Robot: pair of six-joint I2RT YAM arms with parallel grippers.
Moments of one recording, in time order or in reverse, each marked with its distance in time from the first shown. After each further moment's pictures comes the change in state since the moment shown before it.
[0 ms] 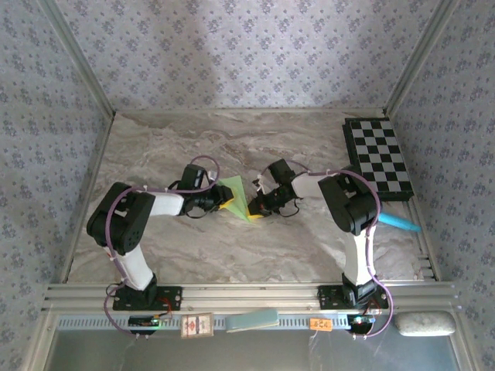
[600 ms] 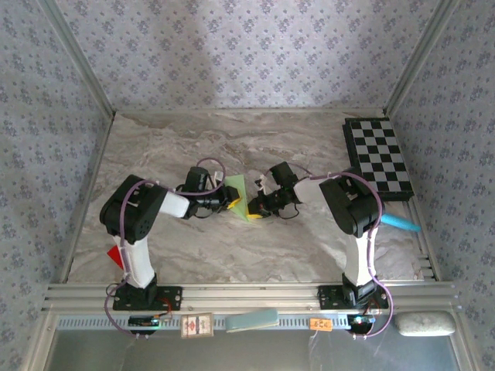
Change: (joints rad) left arm -0.014 0.119 -0.024 0.297 0.123 -0.122; right arm 0.006 -0.028 -0.079 0.164 0.010 0.172
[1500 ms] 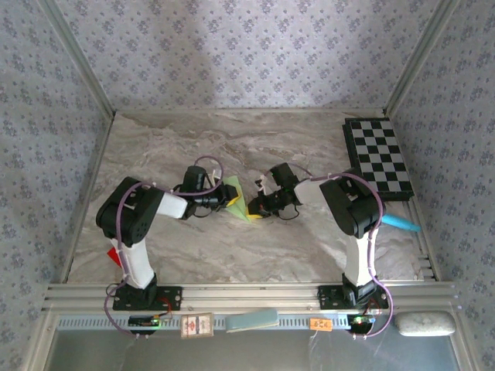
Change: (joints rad) left arm 0.002 -0.019 -0.019 0.039 0.000 -0.004; right arm 0.003 -0.011 -0.026 0.050 0.008 0.021
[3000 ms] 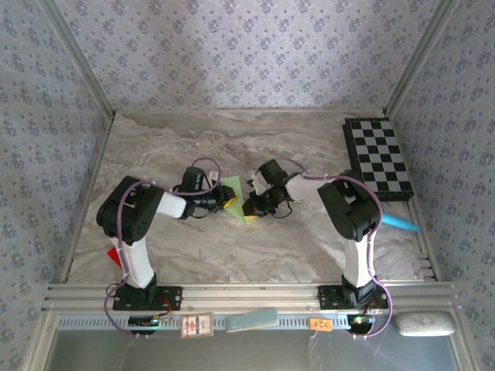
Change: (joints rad) left arm 0.024 0.000 -0.003 -0.044 -0.027 -0.011; right arm 0.079 -0.013 0.124 -0.230 0.167 -0.105
